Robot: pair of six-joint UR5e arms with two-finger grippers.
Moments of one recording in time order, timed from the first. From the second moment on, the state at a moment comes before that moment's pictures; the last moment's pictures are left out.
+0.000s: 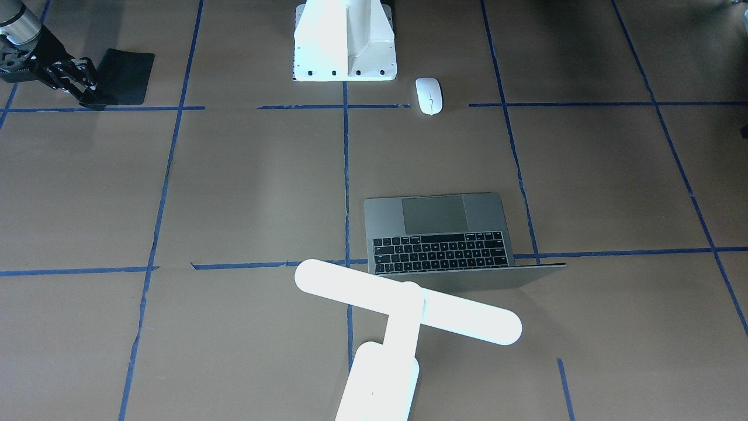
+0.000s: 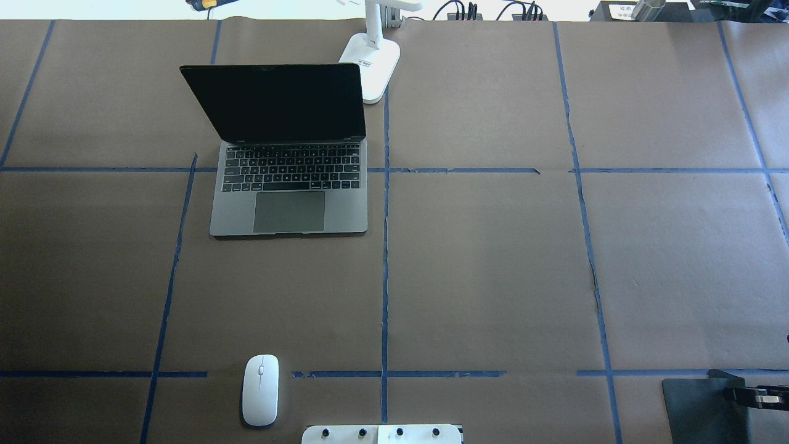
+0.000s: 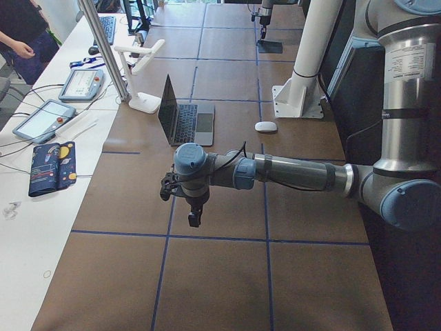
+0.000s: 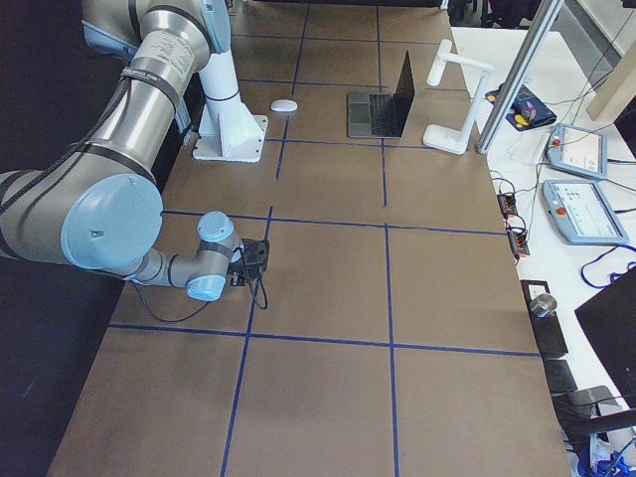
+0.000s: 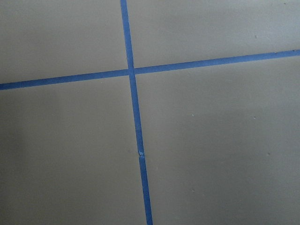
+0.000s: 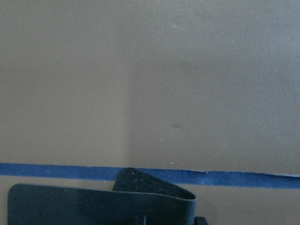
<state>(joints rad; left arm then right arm) -1.50 -1.49 -1.76 -1.55 -2.38 0.01 0.12 -2.26 1.79 -0.19 1.60 1.51</state>
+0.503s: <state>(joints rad) -1.50 -1.49 -1.76 -1.55 -2.38 0.01 0.13 -2.26 1.82 -0.18 1.60 1.51</state>
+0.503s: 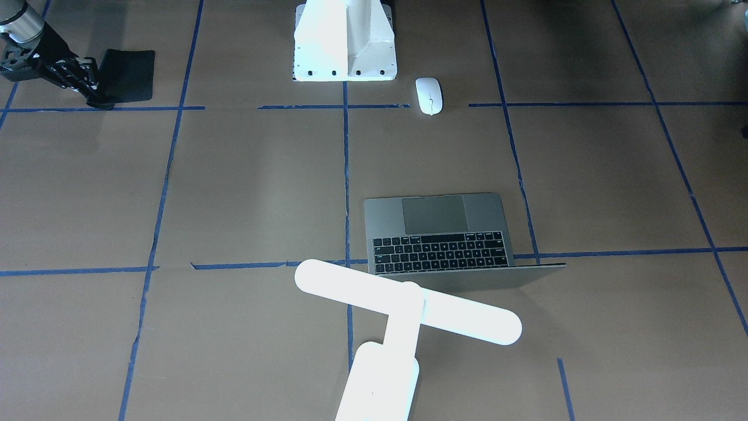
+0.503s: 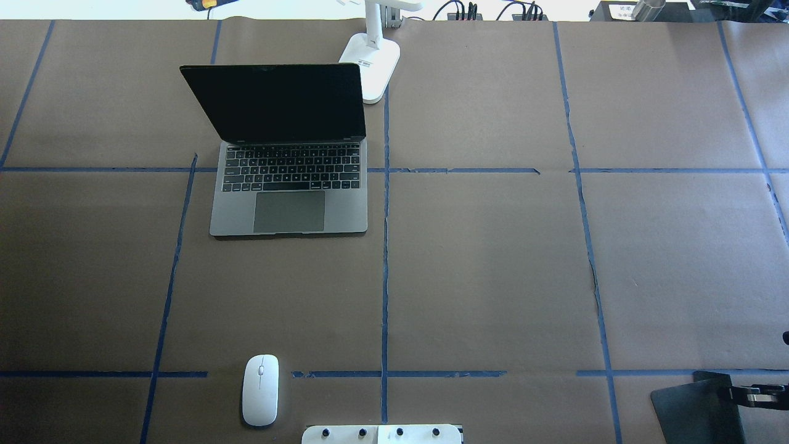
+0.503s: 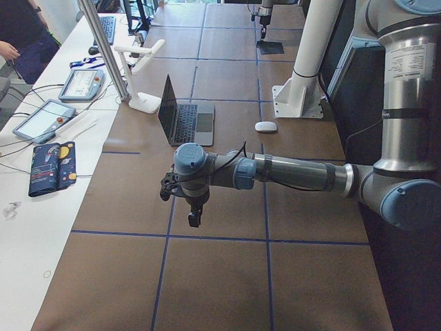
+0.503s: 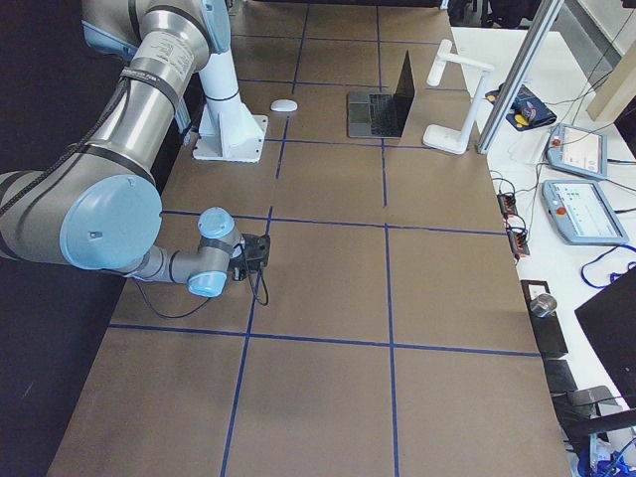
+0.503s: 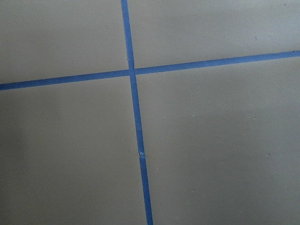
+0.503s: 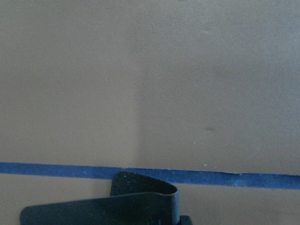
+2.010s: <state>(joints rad) -1.50 -1.49 -1.77 -1.54 -2.39 0.00 0.55 -1.62 1.84 -0.74 1.87 1.51</state>
